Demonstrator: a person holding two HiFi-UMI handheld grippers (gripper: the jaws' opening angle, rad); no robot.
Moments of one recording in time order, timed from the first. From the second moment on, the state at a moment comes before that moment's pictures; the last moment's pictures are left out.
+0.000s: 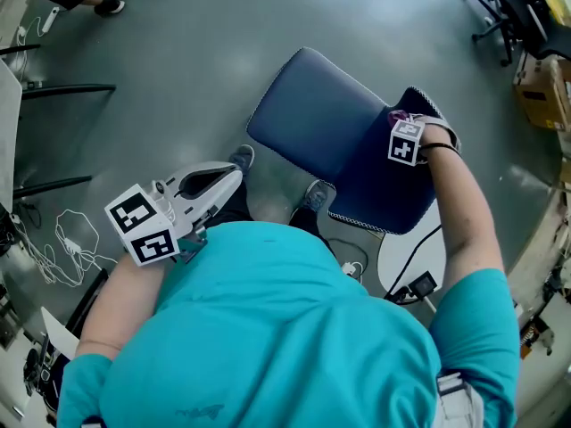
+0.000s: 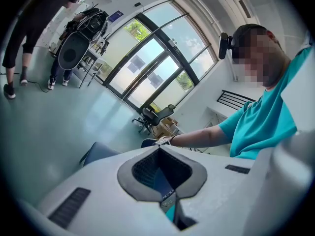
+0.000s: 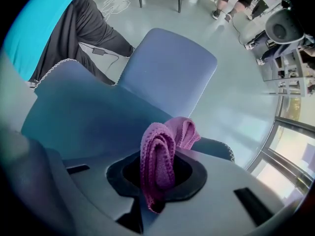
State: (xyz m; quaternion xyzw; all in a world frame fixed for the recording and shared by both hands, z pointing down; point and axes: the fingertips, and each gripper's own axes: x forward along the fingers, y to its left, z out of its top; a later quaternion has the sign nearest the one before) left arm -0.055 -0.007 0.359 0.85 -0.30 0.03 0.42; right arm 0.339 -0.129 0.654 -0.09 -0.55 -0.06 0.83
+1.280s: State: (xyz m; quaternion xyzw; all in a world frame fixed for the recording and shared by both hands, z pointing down) left arm -0.066 0.019 0.359 0.85 -0.30 0.00 0.42; right arm 0.308 -0.006 0.651 -0.18 -0.53 0.04 0.83
